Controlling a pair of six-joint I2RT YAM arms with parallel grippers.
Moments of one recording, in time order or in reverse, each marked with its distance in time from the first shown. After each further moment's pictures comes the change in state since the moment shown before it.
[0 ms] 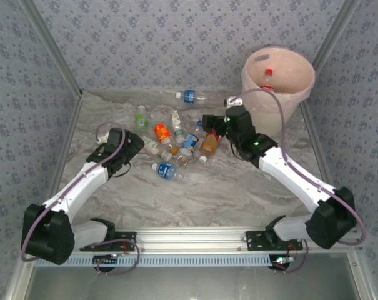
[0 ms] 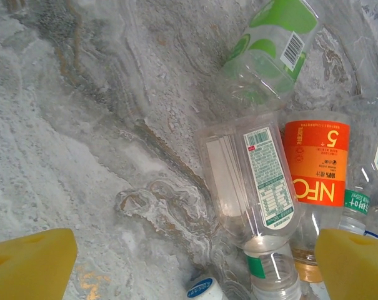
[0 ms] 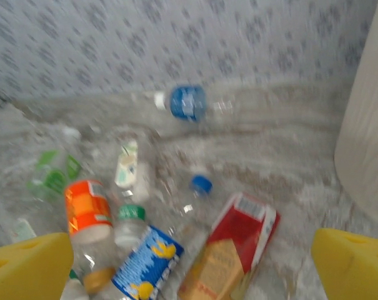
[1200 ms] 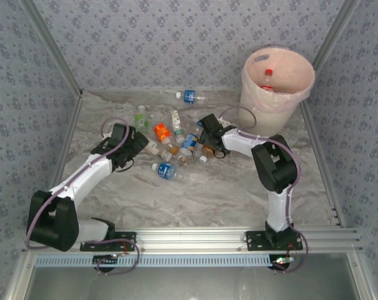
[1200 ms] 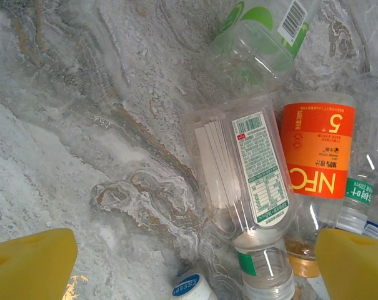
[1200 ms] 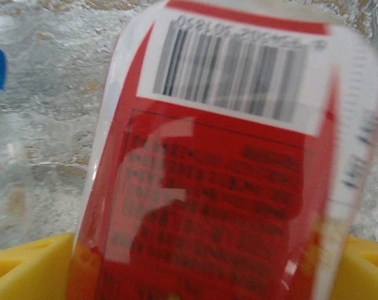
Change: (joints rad) left arm 0.000 0.102 0.056 -0.007 0.060 0.000; right arm -0.056 0.634 0.201 -0.158 0.010 0.410
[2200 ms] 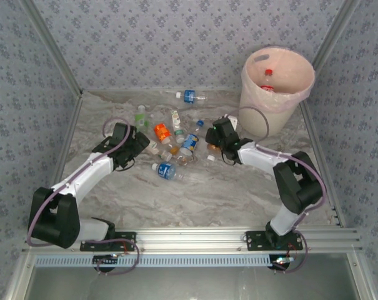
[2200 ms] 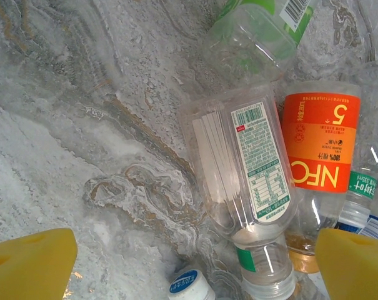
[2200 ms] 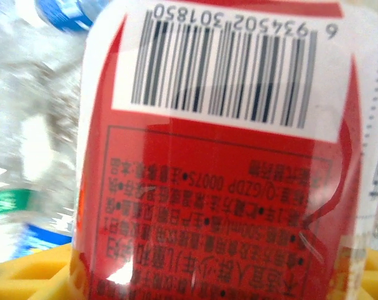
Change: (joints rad) left arm 0.000 0.021 0.010 0.000 0.029 0.000; right arm -0.008 -0.333 -0.313 0.378 -0.017 -0.193
